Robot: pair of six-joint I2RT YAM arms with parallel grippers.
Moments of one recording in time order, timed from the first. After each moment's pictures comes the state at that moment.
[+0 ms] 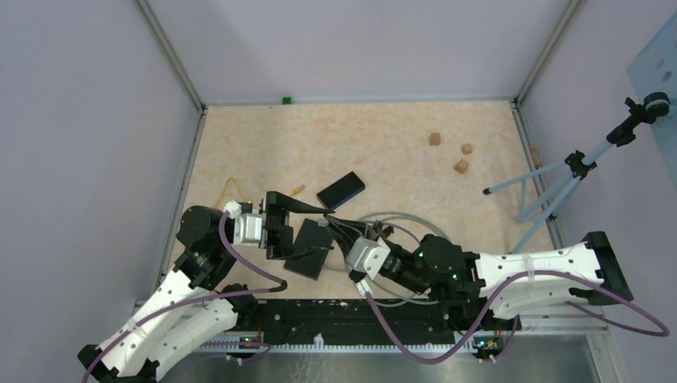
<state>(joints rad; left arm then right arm) -0.68 0.62 0.75 0.31 0.98 -0.03 1.58 1.07 0.88 0.50 0.43 -0.73</state>
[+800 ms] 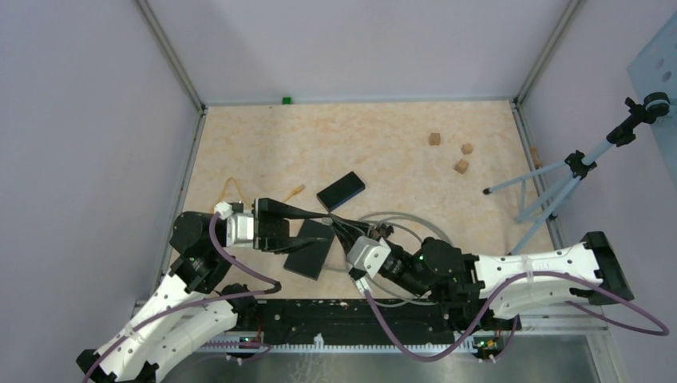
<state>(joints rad) -0.68 0.59 0.75 0.33 0.92 -0.07 1.59 1.07 0.84 0.53 0.51 -0.73</state>
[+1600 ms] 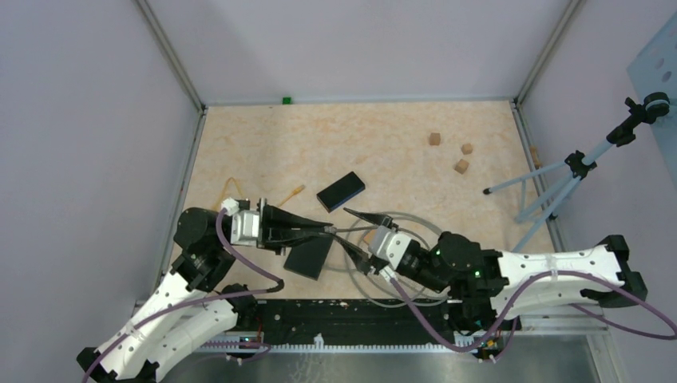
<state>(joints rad) -0.68 0.61 0.76 0.29 0.93 -0.08 1.58 0.97 0.85 0.38 0.49 -0.59</state>
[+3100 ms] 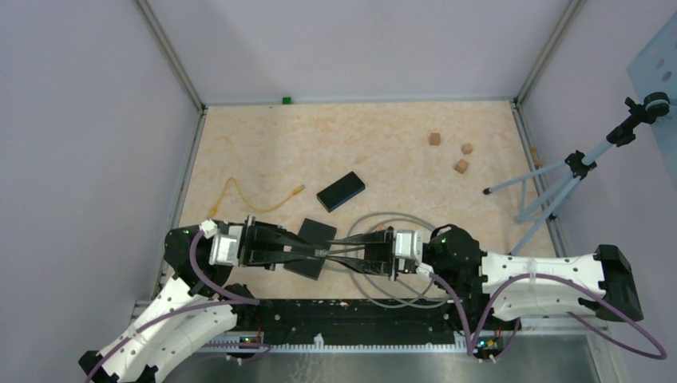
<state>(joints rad) -0.69 0.55 0.67 0.59 1.10 -0.26 1.39 0.97 0.67 0.74 -0.20 -0.25</state>
